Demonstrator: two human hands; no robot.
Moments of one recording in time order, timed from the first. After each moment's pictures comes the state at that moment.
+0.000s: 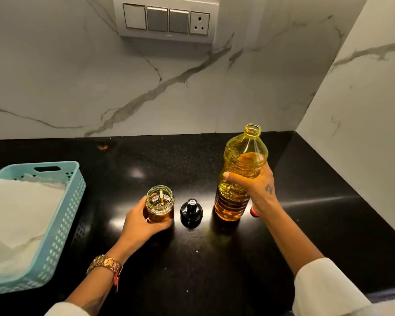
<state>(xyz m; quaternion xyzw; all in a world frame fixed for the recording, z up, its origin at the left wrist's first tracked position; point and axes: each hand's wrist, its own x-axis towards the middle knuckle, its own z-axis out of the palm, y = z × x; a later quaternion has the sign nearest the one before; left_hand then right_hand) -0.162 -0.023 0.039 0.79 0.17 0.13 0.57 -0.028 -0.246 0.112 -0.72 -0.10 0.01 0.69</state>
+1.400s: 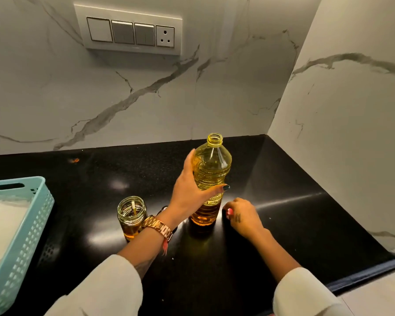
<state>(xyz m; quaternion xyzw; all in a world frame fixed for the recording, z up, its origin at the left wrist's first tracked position) -0.065 -0.137 0.104 0.81 0.00 0.14 0.57 -0.007 -0.311 0.027 -0.97 -0.19 0.05 0.11</state>
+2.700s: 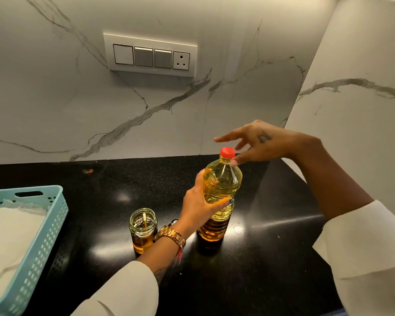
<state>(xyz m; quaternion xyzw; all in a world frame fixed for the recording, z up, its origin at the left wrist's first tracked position) -0.060 -0.135 0.101 0.81 0.00 0.15 0.56 0.008 -0.268 0.285 -0.89 -0.44 0.08 0.08</state>
